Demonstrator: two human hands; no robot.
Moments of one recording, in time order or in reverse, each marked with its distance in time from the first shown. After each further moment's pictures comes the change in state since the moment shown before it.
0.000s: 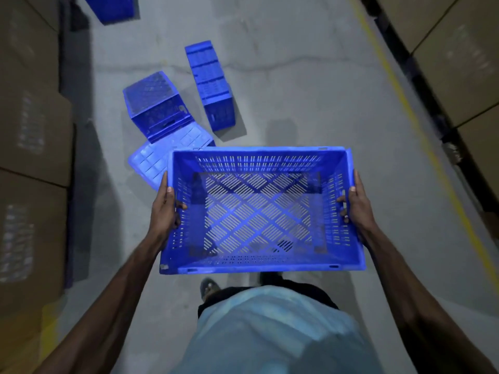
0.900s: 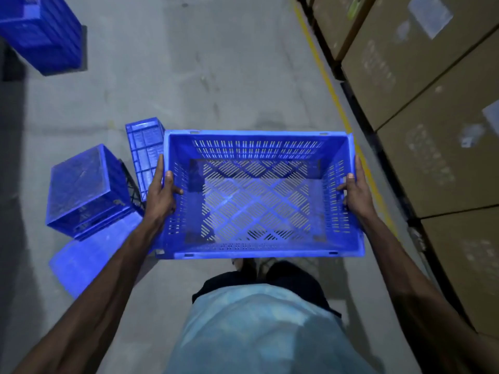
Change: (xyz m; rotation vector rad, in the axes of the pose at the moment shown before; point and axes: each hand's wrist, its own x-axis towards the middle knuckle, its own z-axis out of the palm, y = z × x) left_hand 0.450 0.338 0.338 -0.056 -0.015 0.022; right_hand 0.575 -0.258 -0.155 -0.122 0.103 -0.148
